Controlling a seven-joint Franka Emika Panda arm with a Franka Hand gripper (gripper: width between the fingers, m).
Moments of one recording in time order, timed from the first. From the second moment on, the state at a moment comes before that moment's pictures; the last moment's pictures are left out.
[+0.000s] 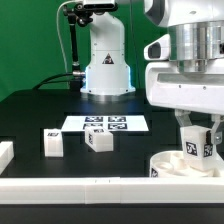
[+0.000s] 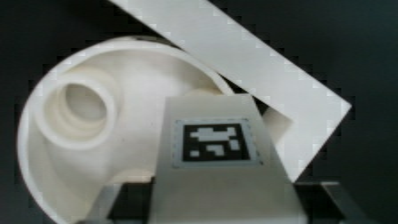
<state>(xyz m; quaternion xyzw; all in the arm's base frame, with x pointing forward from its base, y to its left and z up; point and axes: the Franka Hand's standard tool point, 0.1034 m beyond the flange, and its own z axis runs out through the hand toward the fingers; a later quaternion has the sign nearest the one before) 0.641 0.104 0.075 -0.85 0.53 -0.03 0.06</state>
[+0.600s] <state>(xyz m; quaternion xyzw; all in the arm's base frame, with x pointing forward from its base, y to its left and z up) 0.640 0.104 0.073 -0.67 0.73 0.01 0.09</state>
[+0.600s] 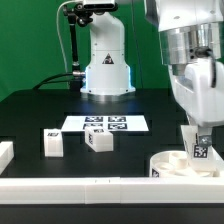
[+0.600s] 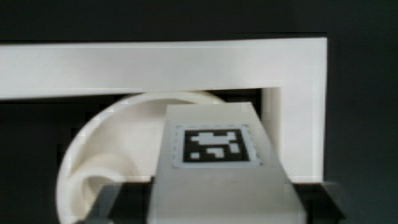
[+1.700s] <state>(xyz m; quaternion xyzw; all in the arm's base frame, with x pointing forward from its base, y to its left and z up) 0.649 0.111 0.108 -0.59 0.80 0.03 0.13</state>
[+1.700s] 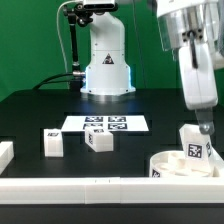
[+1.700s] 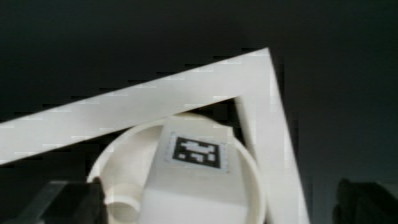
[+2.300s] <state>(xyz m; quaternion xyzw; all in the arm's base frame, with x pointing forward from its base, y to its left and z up) 0.646 0.116 0.104 -0.80 0.59 0.02 0.10</state>
